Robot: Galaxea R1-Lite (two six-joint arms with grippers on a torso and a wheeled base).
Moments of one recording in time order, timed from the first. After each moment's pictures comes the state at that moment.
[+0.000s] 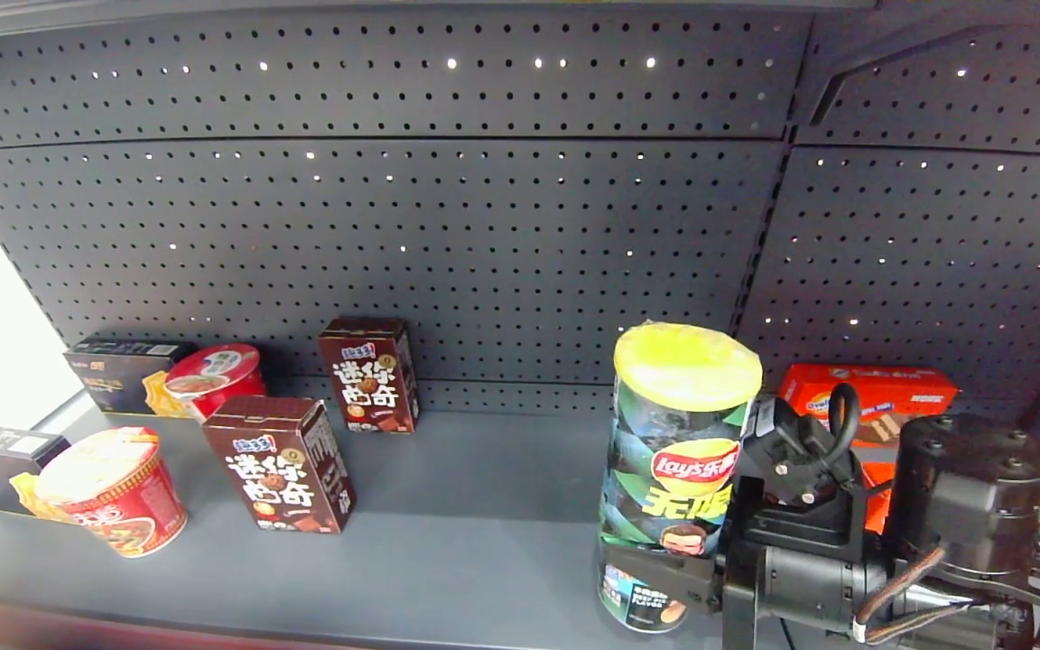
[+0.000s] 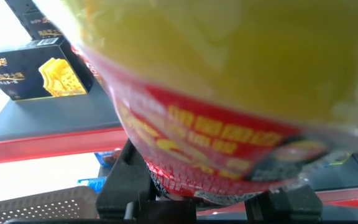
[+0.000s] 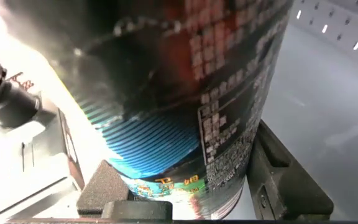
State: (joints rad) left arm -0.27 0.12 -0.24 0.21 0.17 0.08; right arm 0.74 1.64 -0.42 -1.04 0.36 0.05
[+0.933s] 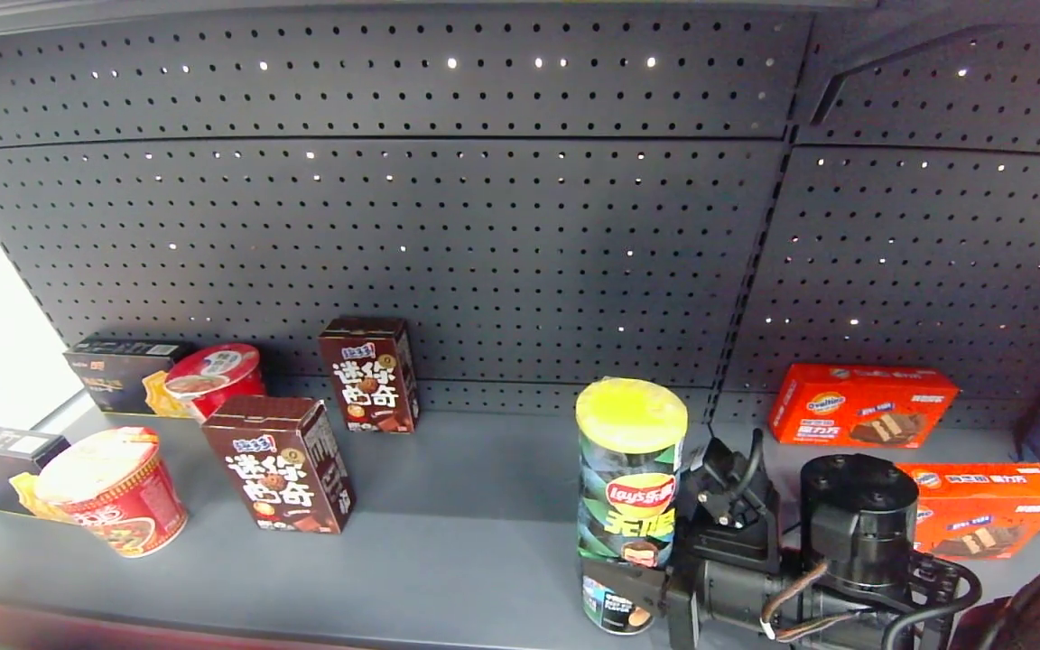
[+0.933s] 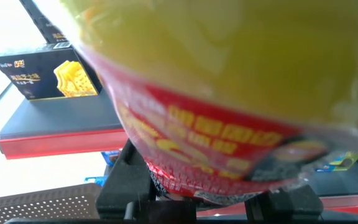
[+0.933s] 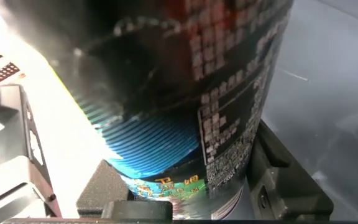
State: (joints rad) left arm -0.24 0.12 -0.30 0.27 0.18 0.08; right arm 0.70 1.91 -0.39 -1.27 0.35 0.05
